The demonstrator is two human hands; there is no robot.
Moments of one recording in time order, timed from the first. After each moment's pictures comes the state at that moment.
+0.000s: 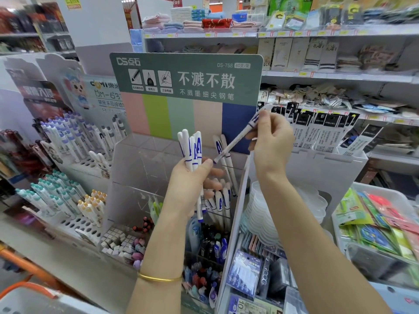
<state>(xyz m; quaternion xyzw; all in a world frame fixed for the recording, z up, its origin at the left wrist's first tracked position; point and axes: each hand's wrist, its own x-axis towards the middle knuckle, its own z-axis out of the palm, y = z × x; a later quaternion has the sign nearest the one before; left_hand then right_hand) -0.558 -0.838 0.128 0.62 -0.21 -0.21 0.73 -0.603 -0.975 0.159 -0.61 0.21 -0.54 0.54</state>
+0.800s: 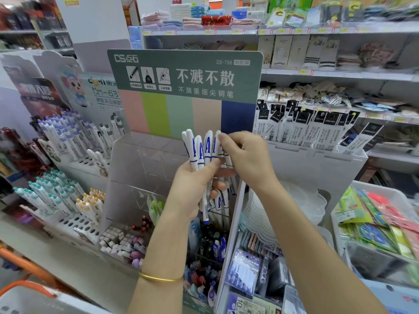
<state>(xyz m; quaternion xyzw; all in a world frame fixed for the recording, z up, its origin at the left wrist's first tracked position) -0.564 -0.844 0.127 0.57 -0.21 -0.26 0.75 -0.606 -0.961 0.148 -0.83 0.16 -0.35 0.40</state>
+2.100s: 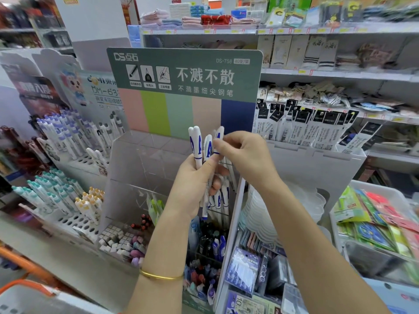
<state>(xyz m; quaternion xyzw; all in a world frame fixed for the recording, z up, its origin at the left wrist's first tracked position) -0.562 -0.845 0.124 0.58 -0.24 -0.23 0.74 -0.611 -0.960 0.152 -0.83 0.15 -0.32 0.43</state>
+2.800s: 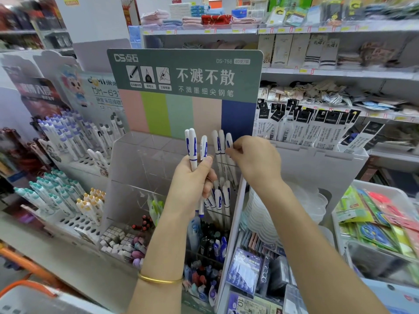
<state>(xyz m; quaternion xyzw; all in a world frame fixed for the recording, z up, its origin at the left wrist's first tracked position) -0.557 -0.842 0.120 0.61 -0.20 -0.21 0.73 -0.602 -0.977 0.139 -0.92 0.26 -0.28 0.12</state>
